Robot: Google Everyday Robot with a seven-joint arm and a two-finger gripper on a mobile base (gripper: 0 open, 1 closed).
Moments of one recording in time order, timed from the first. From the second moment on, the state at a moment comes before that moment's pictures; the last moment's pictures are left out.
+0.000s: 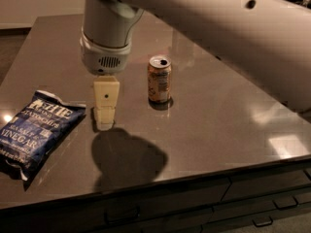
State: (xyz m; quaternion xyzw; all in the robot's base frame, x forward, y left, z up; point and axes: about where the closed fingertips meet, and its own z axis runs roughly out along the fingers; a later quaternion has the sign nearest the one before) arm 0.486 0.120 0.920 -0.80 0.58 0.07 0.16
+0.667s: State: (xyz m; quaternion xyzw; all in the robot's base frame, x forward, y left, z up) arm 0.475 0.179 0.878 -0.83 0.54 0.08 0.12
